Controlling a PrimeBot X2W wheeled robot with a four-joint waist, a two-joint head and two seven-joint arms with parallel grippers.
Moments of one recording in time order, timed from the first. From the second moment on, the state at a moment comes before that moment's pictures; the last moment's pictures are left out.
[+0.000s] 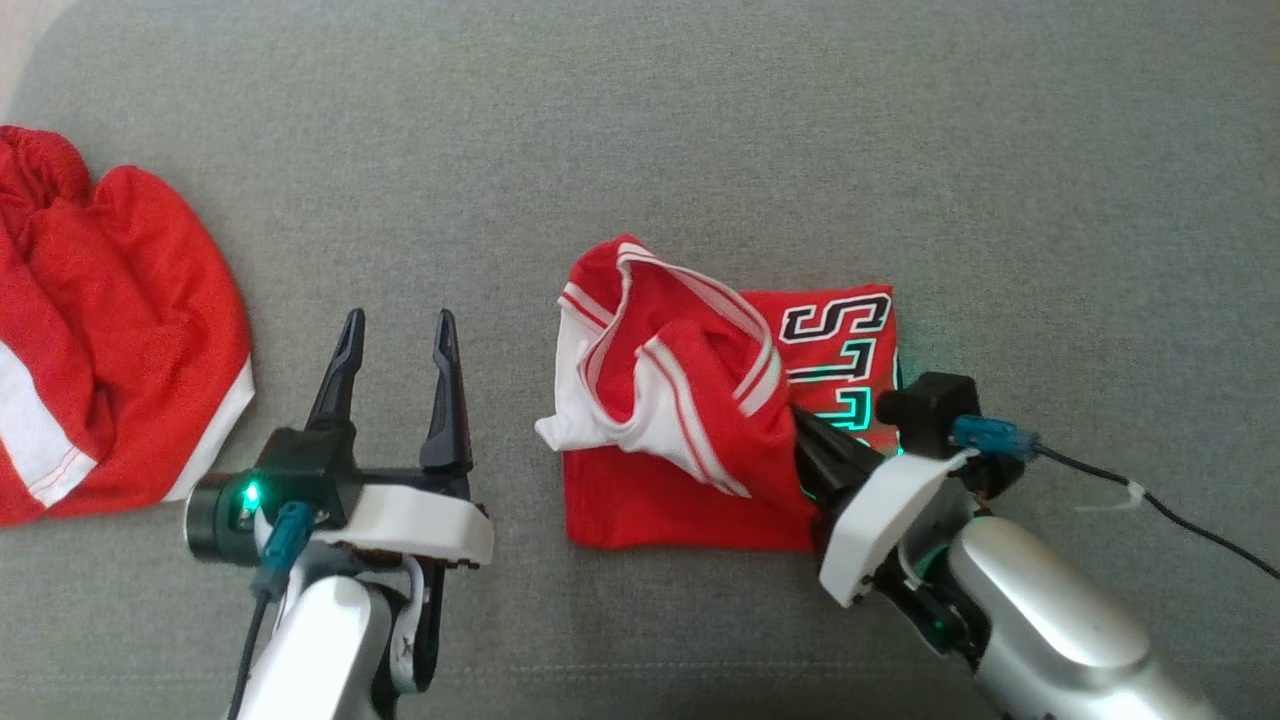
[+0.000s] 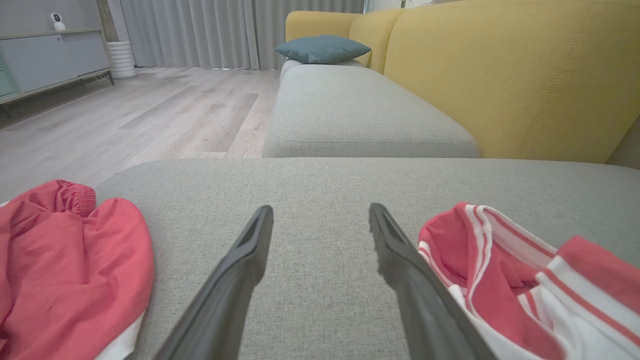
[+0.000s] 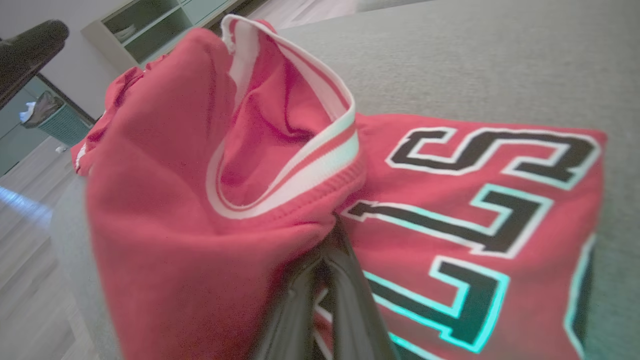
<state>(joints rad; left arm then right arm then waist) -0.17 0.16 -0.41 0.08 -0.26 0.30 -0.25 -0.41 -0.27 0.74 0.43 0.62 0.12 -0.01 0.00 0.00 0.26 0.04</state>
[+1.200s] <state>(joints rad) -0.11 0.15 -0.36 0.09 -0.24 0.28 -0.25 -0.27 -0.27 0.42 0.25 0.51 0.12 -0.16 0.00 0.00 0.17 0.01</state>
